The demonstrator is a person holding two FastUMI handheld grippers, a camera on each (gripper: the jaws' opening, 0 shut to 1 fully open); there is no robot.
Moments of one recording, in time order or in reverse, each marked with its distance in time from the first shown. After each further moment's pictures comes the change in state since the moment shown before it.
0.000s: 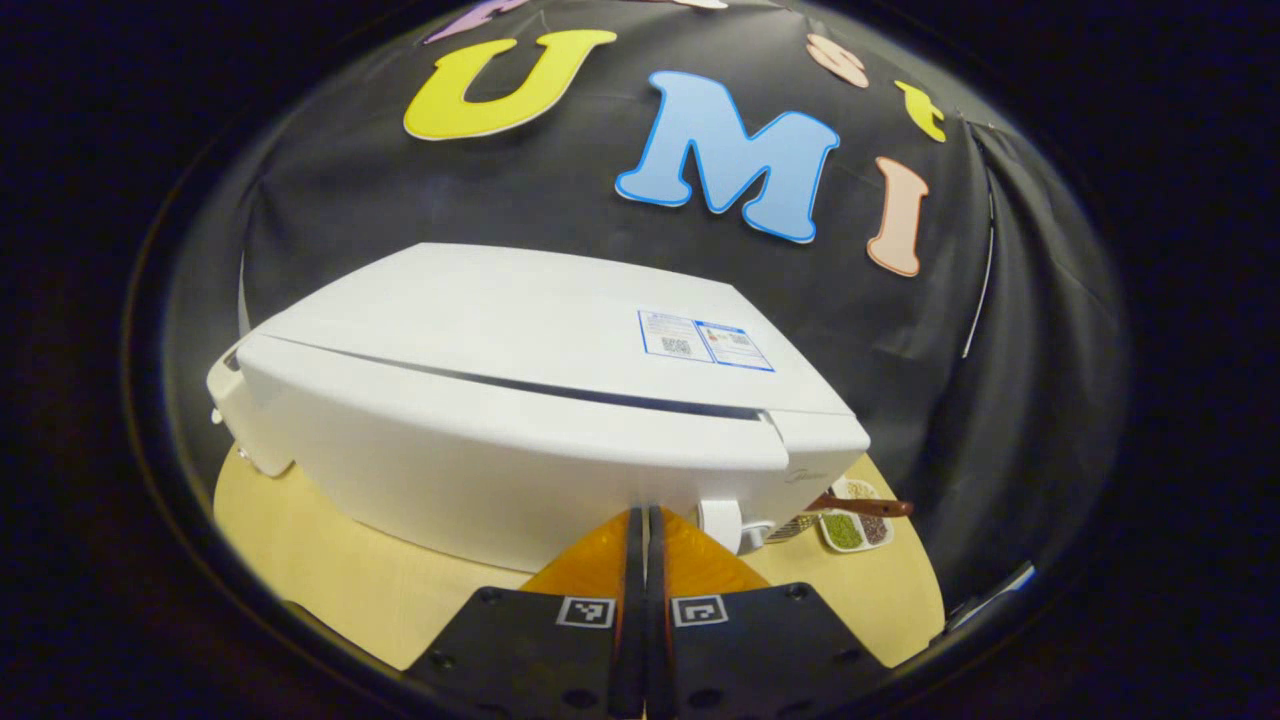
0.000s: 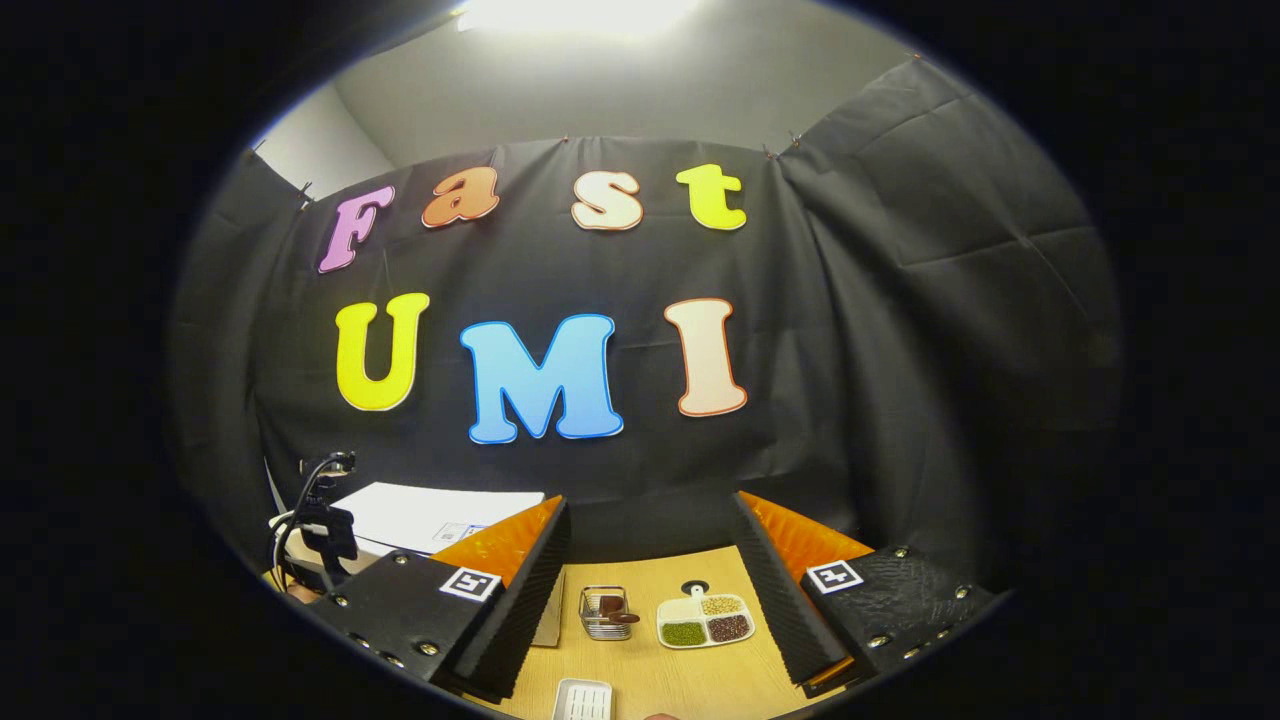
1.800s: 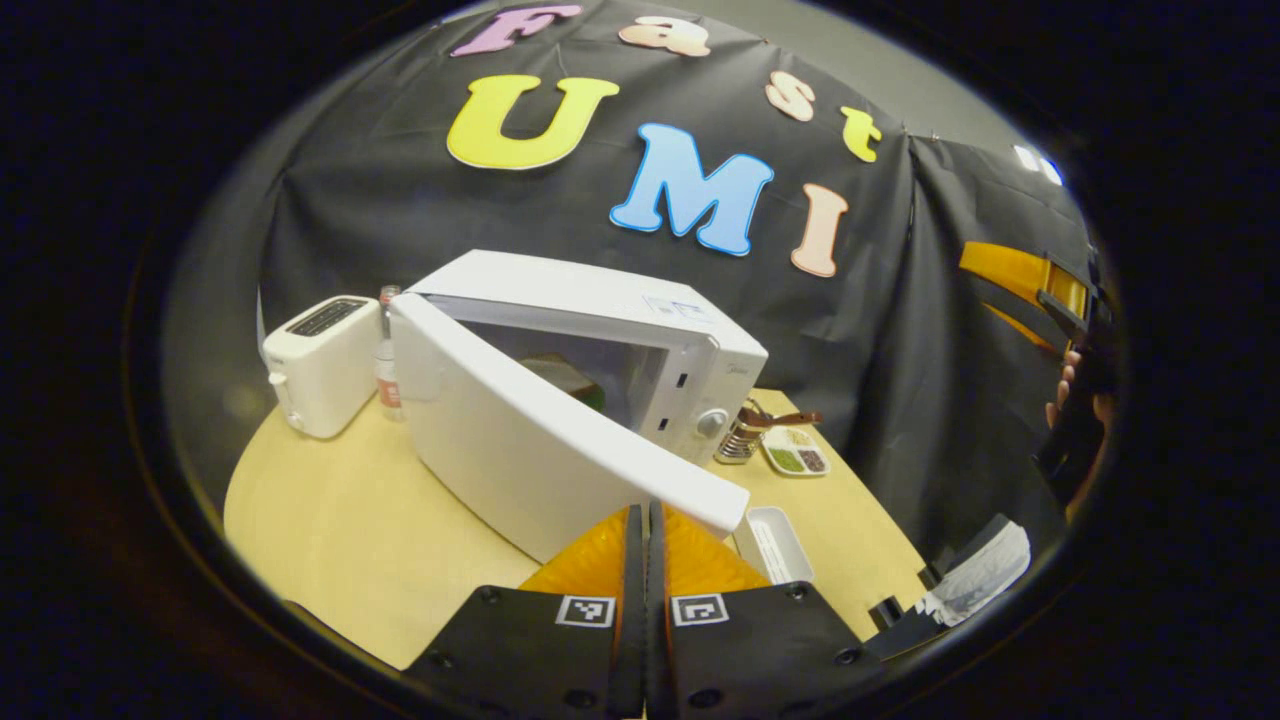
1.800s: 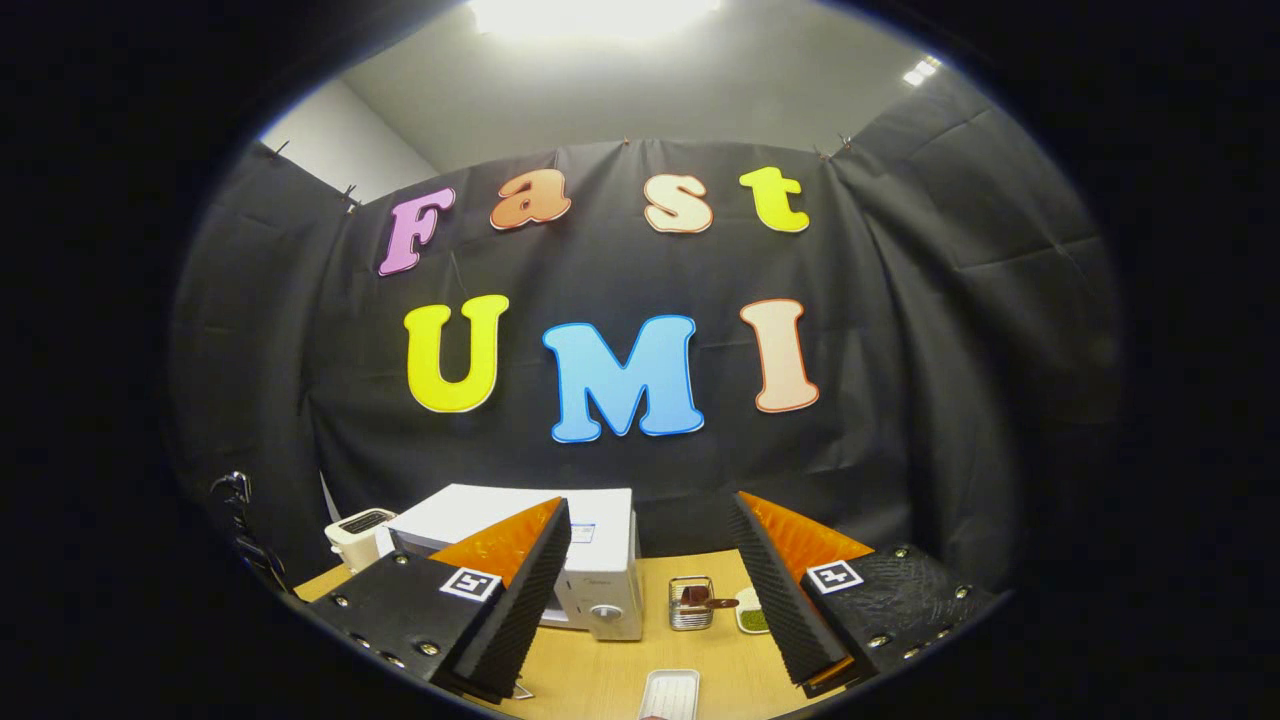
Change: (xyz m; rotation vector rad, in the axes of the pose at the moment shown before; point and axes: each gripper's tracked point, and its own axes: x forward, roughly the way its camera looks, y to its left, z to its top) left arm -0.188 0.038 -0.077 0.022 -0.036 -0.124; right arm -0.040 0.103 0.006 0.008 0.000 0.128
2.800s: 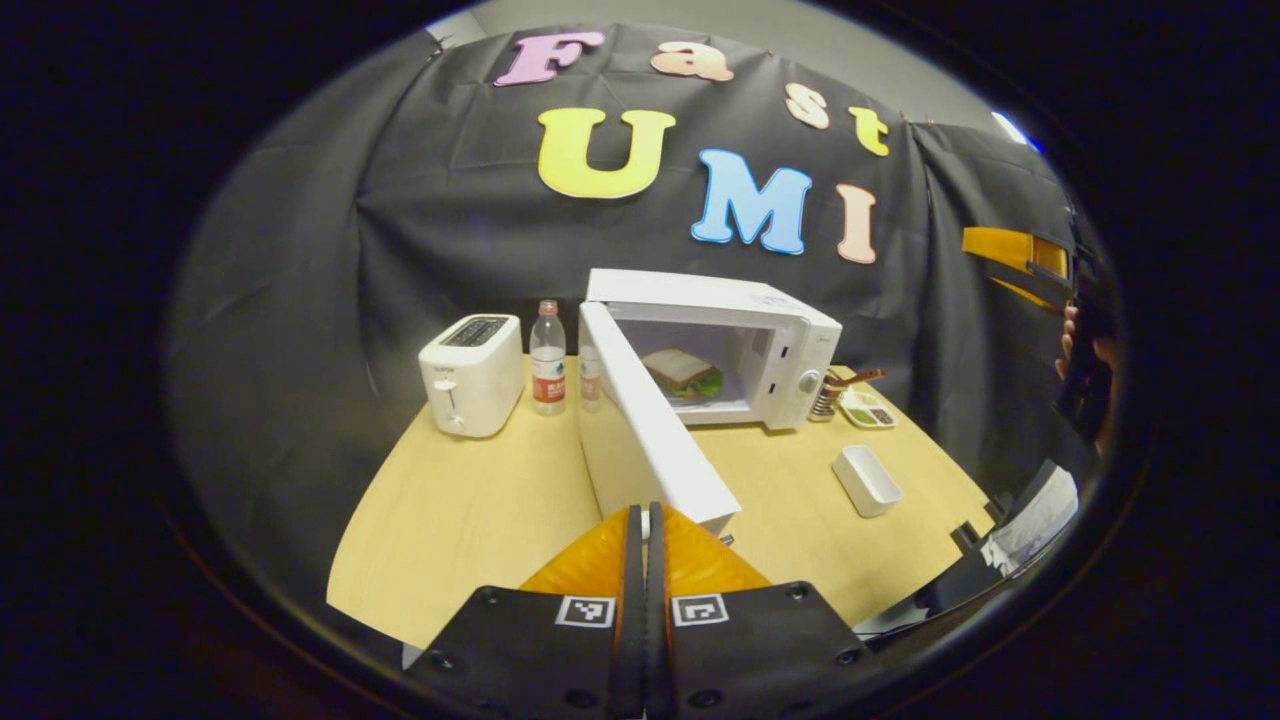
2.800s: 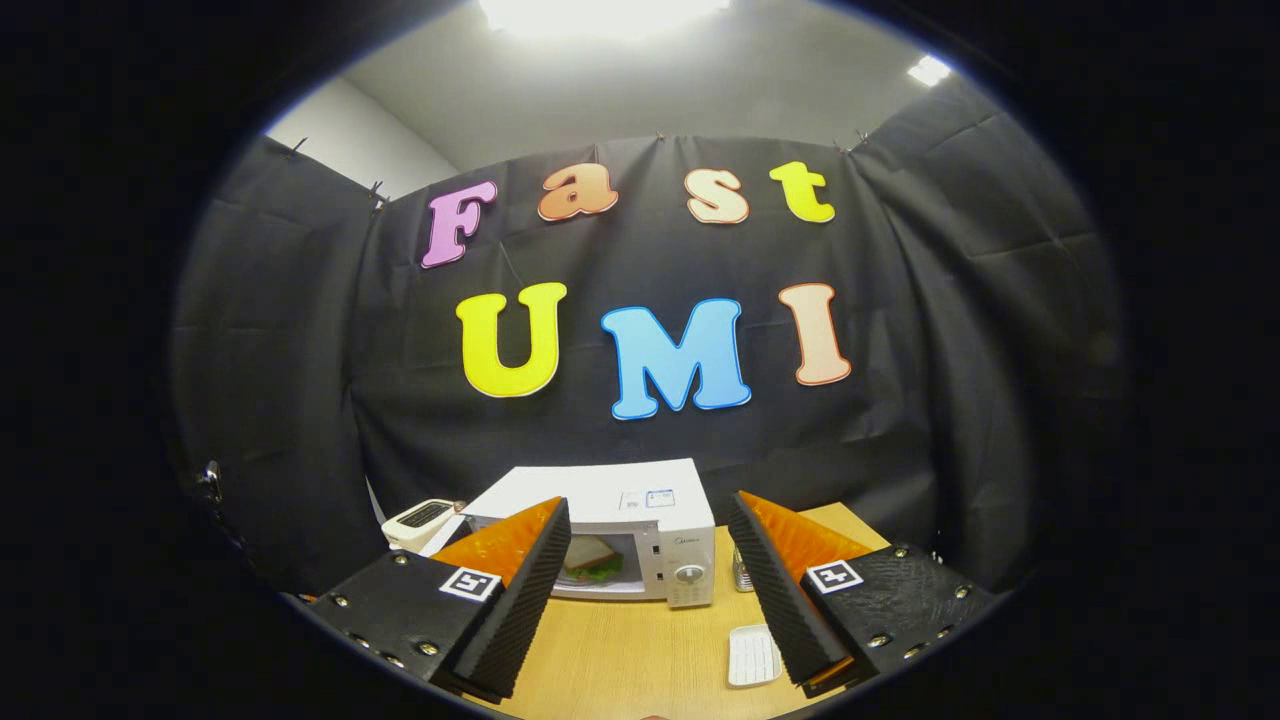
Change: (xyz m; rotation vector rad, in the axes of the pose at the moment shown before) left arm -0.164 0.136 -0.039 0.107 -0.013 0.159; right arm -0.063 0.101 -0.020 0.036 0.063 0.066
